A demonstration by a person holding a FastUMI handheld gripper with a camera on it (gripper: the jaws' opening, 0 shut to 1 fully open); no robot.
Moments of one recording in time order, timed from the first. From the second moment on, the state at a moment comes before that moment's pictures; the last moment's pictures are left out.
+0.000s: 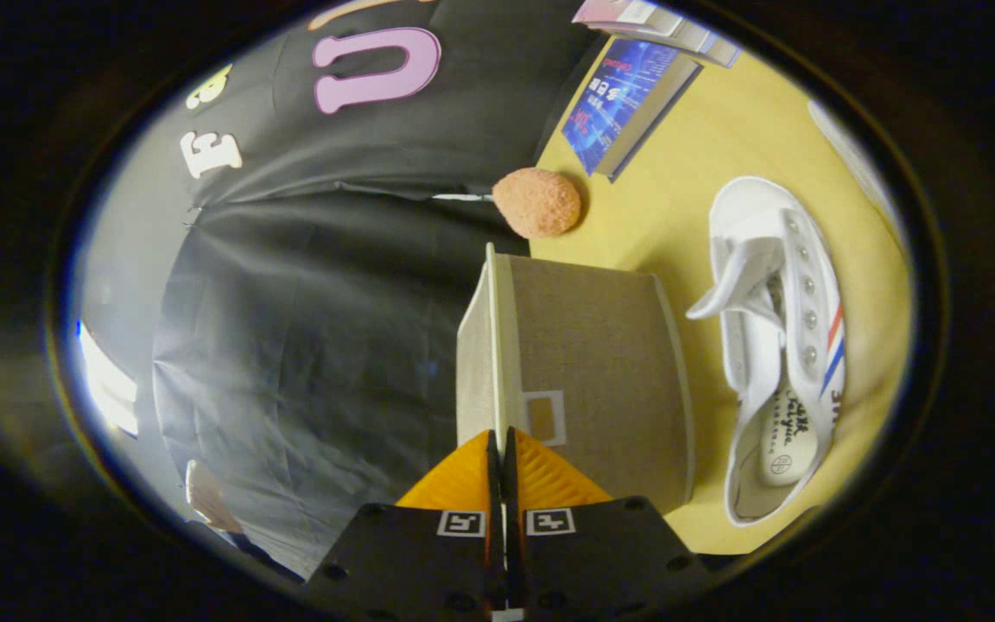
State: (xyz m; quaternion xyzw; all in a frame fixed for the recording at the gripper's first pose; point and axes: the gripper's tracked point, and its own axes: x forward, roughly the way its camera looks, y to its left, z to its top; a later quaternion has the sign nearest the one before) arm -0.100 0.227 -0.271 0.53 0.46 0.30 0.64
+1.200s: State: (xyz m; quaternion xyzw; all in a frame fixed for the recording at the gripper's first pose) arm -0.099 0.380 -0.115 0.38 0.46 0.42 0.68
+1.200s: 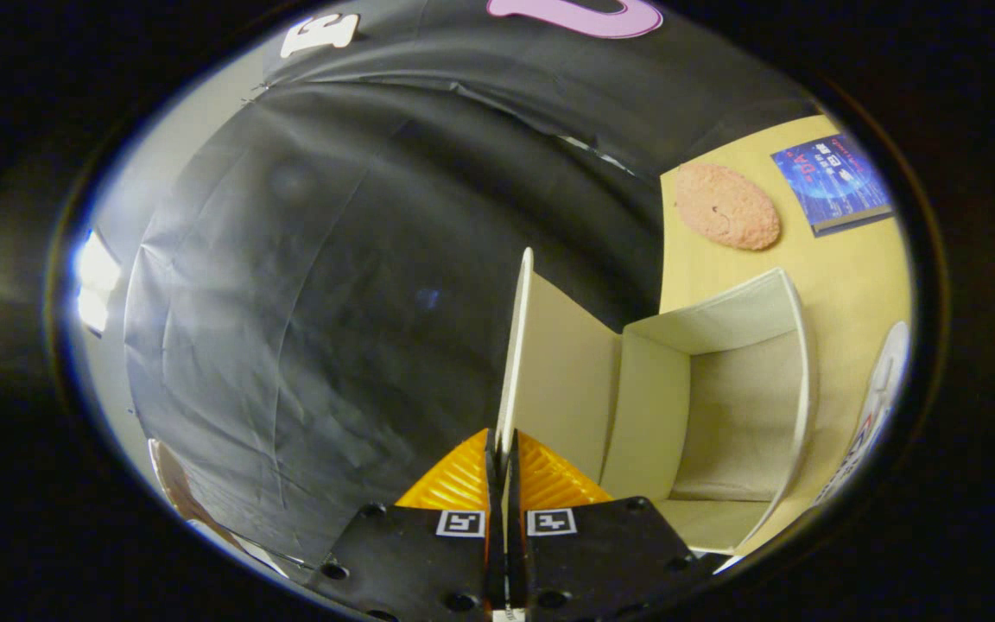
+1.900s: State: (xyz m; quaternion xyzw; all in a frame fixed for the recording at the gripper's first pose) arm -0.093 0.427 -0.122 0.42 0.46 0.39 0.68
